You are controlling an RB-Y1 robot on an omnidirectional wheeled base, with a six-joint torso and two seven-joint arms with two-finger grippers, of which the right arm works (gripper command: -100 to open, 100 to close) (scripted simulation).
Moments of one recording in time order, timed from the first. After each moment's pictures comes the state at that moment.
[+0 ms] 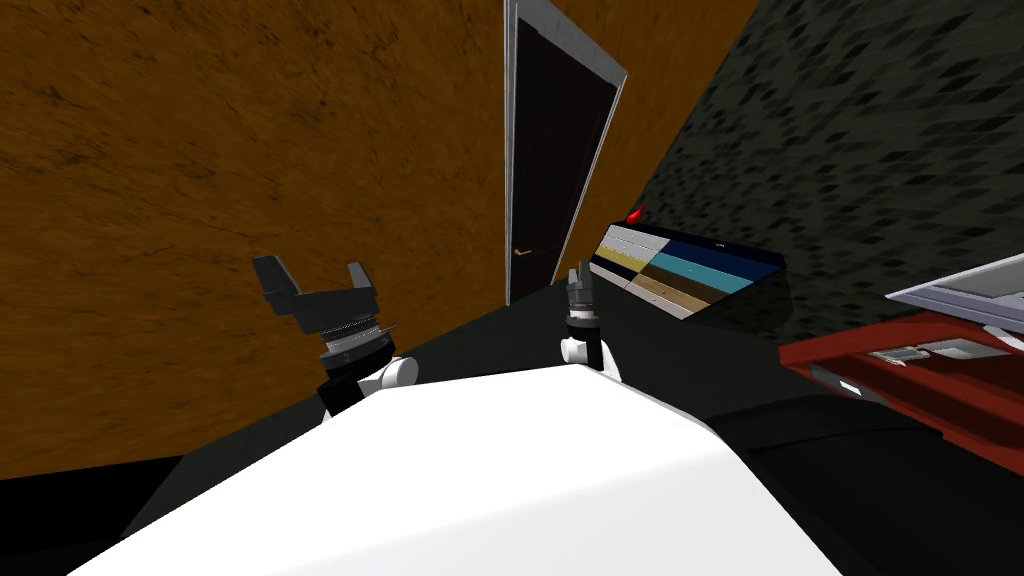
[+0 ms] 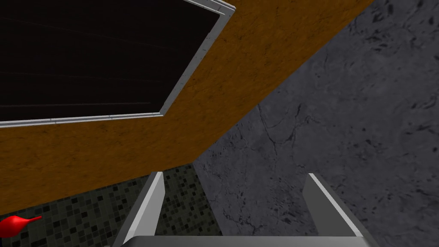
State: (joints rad) arm 0.37 -0.04 -0.03 -2.06 0.06 -0.58 0.10
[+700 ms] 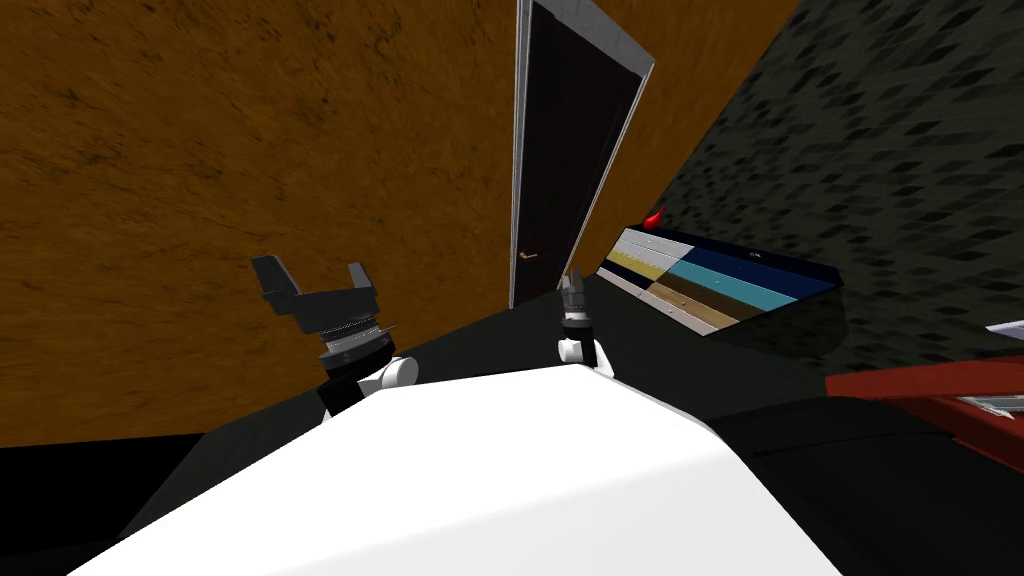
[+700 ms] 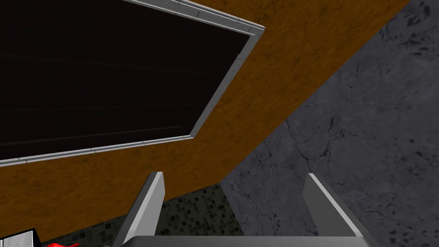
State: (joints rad) arm 0.33 -0.07 -0.02 -1.91 0.02 -0.61 0.09
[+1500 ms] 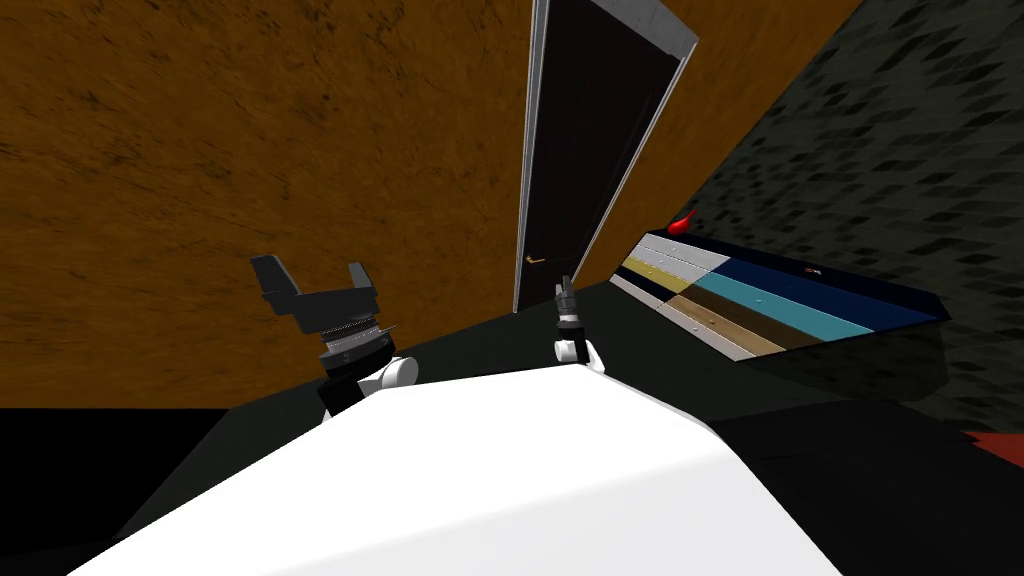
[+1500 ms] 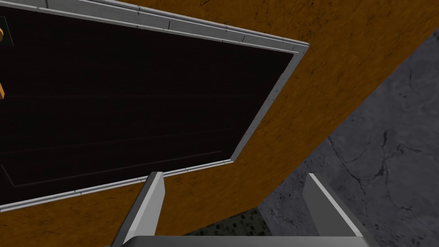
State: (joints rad) arm 0.26 -0.10 -0.01 -1.70 -0.03 -0.64 0.07
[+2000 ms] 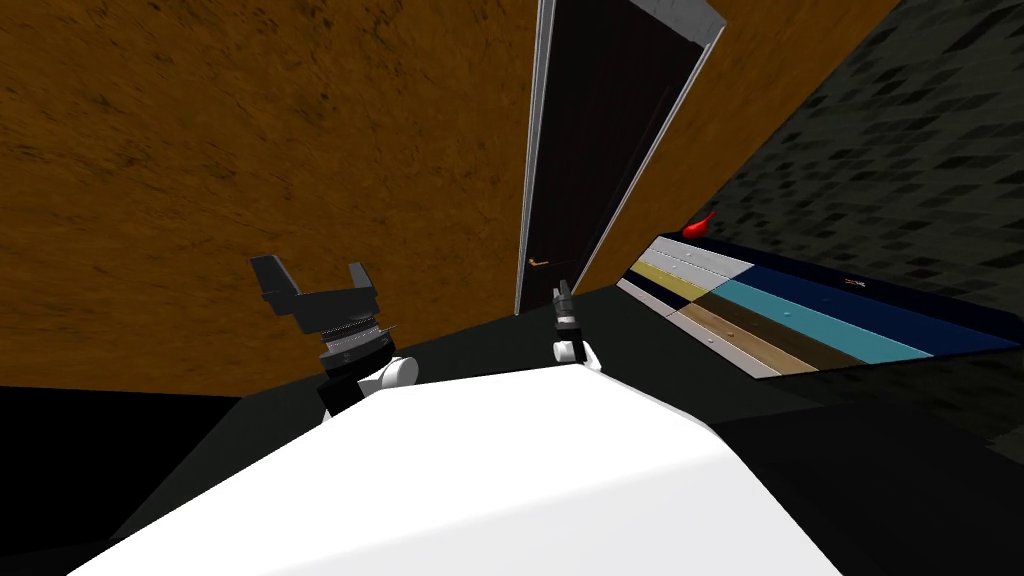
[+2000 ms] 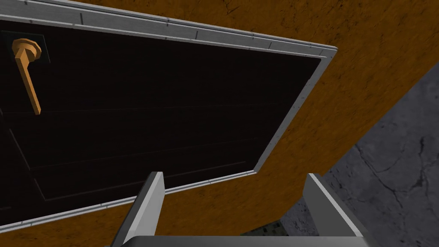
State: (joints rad) arm 0.22 -0.12 -0.01 -1.58 -0.06 -0.66 0.06
